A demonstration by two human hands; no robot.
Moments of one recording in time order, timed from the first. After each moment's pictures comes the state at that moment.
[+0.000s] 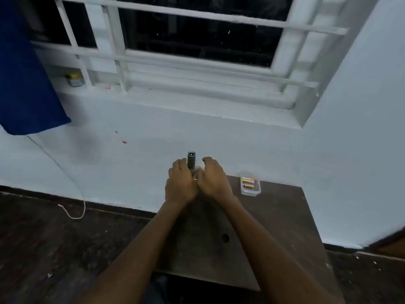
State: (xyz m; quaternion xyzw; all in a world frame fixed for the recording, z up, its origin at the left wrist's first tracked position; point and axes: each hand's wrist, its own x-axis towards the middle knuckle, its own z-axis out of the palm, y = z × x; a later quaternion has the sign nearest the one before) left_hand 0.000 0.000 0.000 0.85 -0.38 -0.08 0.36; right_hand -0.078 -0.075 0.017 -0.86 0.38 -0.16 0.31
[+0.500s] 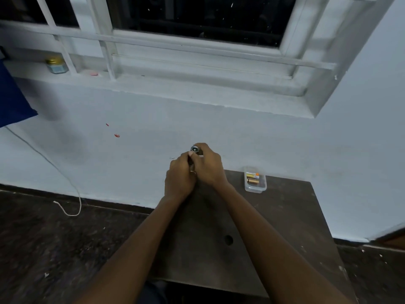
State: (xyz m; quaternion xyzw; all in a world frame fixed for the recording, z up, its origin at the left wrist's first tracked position) left_hand 0.022 -0.023 -0.028 0.79 -0.42 -0.07 0.43; right_hand -0.052 -0.099 0.002 -0.79 0.34 -0.28 0.42
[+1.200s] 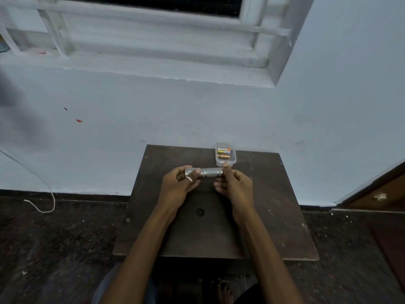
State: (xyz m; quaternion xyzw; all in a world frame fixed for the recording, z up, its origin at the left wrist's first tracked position) left_hand -0.080 0.002 -0.052 0.59 -0.19 -0.42 0.66; right_hand -0.218 -0.067 -0.043 -0.44 0.48 -0.40 0.65
